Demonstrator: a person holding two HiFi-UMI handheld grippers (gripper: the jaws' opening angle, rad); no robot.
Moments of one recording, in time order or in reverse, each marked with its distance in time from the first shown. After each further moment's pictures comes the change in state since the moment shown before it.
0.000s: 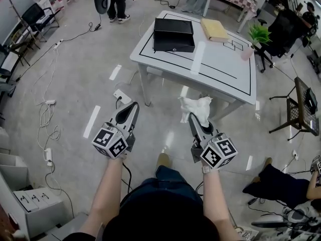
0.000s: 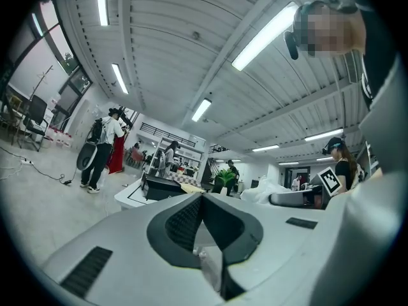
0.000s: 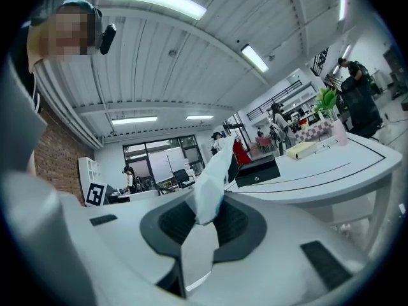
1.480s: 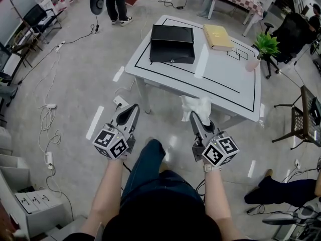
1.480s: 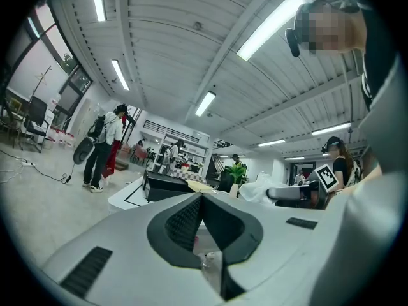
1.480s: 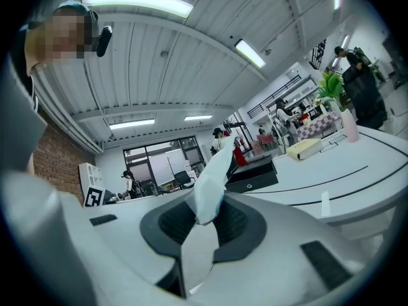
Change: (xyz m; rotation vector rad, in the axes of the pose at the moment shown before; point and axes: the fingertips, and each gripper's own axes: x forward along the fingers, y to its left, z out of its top) left arm 0.103 0.039 -0.007 0.010 0.041 0.039; right arm 0.072 -0.098 0.032 0.040 0.002 0.036
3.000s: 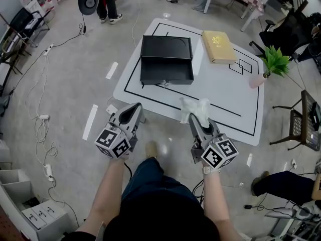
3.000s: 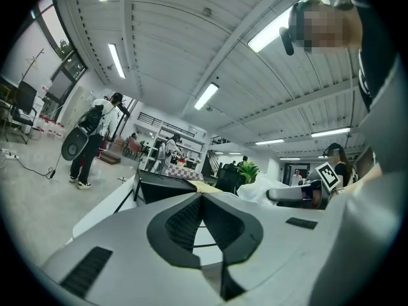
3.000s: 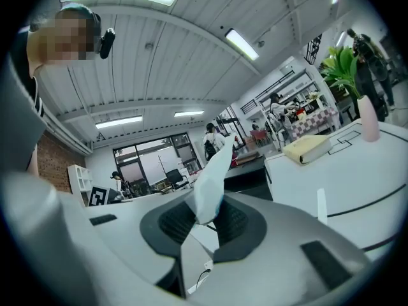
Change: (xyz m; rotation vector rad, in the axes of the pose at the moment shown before) left arm 0.172 0.095 0.016 -0.030 0.041 -0.064; right arm 0.135 -0.109 0.040 0.038 0.036 -0.052
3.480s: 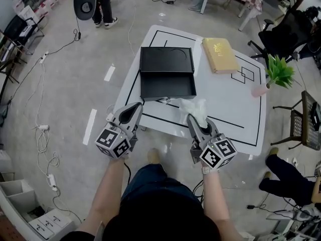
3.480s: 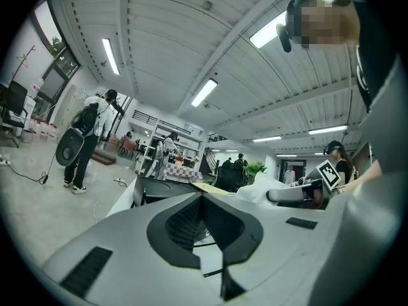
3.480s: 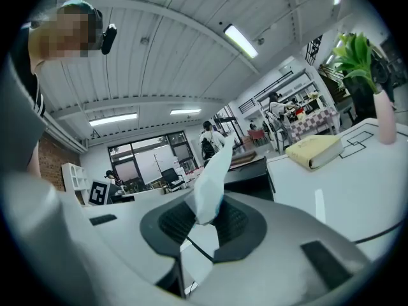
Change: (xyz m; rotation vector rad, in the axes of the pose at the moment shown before) left arm 0.069 0.060 0.023 0.030 0.026 -0.040; right arm 0.076 -0.035 0.020 -0.009 0.013 -0.031
